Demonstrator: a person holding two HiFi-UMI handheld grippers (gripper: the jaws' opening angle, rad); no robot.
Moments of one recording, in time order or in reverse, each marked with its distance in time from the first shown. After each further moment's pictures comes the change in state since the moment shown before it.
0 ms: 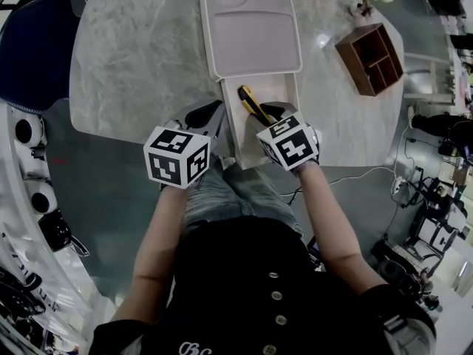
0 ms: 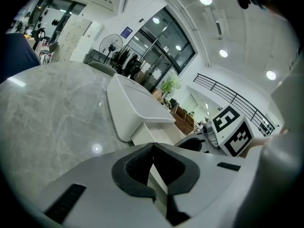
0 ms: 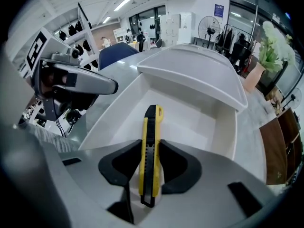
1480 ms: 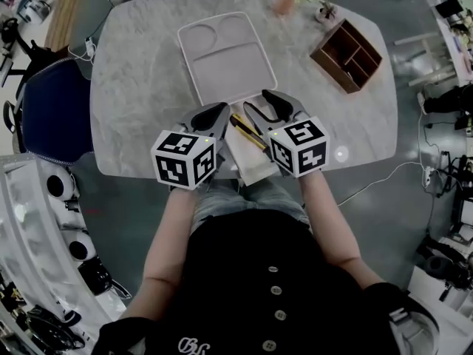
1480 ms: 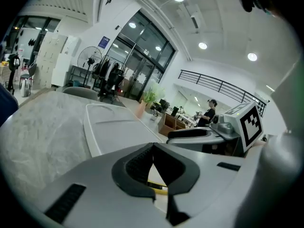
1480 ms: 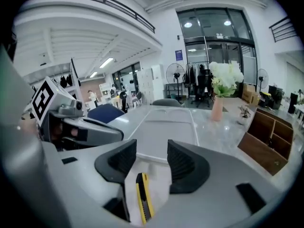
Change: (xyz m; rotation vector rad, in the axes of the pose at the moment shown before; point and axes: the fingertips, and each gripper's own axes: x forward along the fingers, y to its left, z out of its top) left arm 0.008 -0.061 0.089 0.233 -0.041 -0.053; right arm -0.117 -0.047 0.094 0.257 -0.640 -0.113
